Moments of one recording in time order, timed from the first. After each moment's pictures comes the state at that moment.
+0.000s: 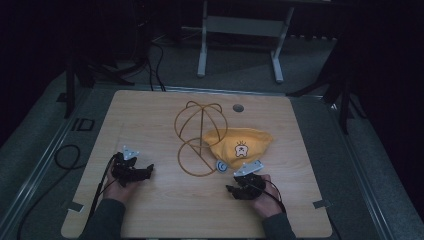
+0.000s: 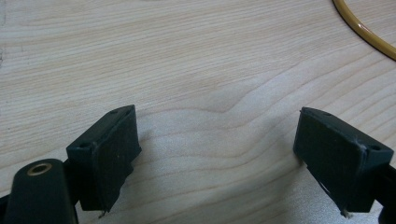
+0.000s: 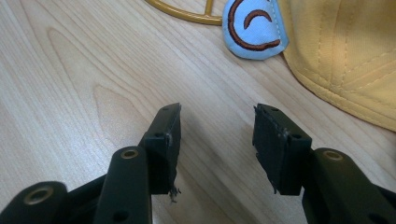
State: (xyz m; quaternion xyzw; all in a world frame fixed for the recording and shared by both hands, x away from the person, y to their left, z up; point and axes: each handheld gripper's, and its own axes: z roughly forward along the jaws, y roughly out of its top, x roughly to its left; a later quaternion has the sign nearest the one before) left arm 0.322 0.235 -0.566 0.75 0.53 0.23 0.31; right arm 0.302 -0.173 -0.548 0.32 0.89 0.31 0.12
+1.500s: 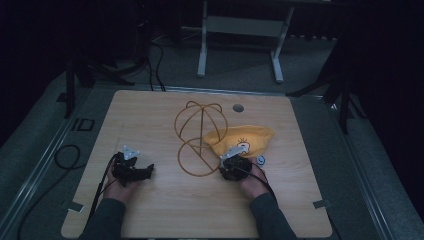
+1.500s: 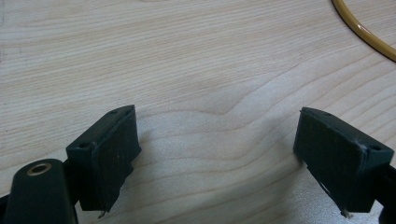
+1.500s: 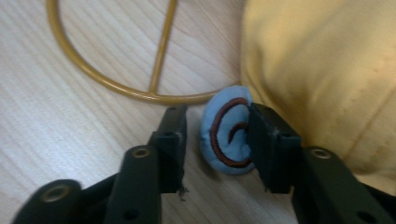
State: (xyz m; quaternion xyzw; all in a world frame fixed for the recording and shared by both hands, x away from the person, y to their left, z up) left arm 0.323 0.233 -0.566 0.75 0.53 0.23 0.31; right arm 0.354 -0.135 -0.544 0.32 0.89 0.27 0.17
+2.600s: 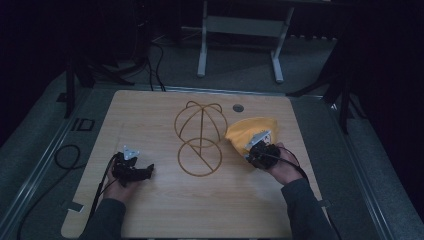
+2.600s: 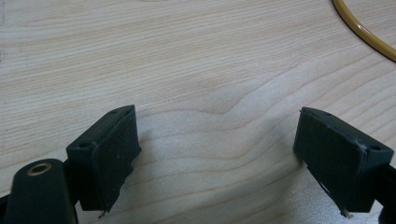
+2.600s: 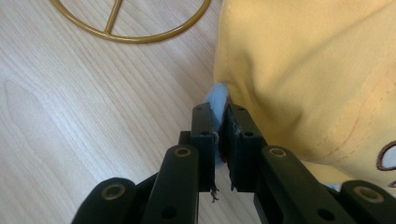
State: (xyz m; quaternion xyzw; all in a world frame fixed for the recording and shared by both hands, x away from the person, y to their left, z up) left arm 0.322 0.233 -0.566 0.75 0.54 0.23 0.31; right arm 0.364 -0.199 -0.469 0.27 0.93 0.20 0.16
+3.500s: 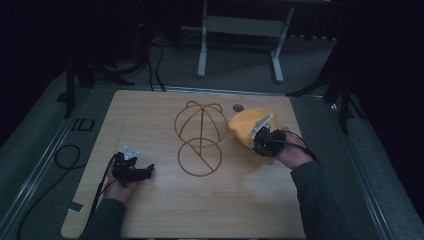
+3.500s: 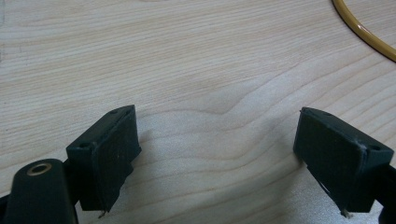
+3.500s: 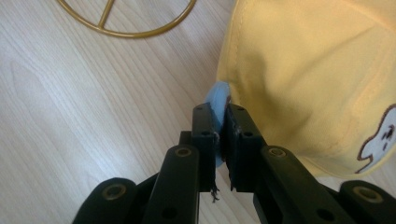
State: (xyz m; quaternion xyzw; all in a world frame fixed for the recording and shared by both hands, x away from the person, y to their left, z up) left arm 0.322 0.233 -0.566 0.75 0.54 0.23 0.31; right arm 0.381 -0.202 -0.422 0.23 0.95 0.15 0.15
